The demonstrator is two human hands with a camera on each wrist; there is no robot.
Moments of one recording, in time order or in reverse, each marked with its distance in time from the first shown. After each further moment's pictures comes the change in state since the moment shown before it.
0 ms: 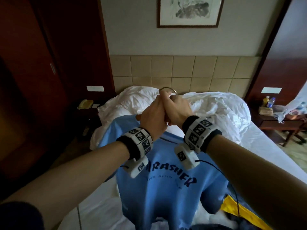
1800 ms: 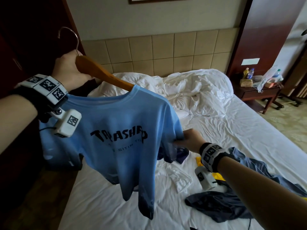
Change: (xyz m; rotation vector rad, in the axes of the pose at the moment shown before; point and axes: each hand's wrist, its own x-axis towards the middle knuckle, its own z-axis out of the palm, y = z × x) left_hand 0.051 -0.094 -0.128 0.103 0.037 -0.355; right_hand -0.069 0.218 -0.014 -0.298 -0.213 0.210
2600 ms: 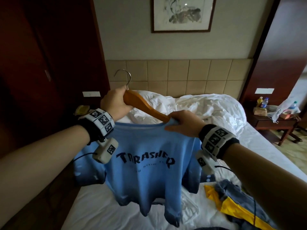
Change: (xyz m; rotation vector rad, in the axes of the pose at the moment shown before) left_hand -0.036 0.025 0.030 0.001 -0.025 0.096; right_hand 0.026 -0.163 -0.083 -0.225 0.009 -0.489
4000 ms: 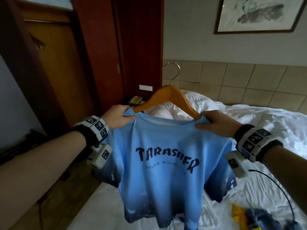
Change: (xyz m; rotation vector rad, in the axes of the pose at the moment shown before) left_hand -0.126 -0.039 -0.083 0.047 -0.191 -0.283; right_hand -0.014 0.009 -0.031 0.143 -0.213 -0.224
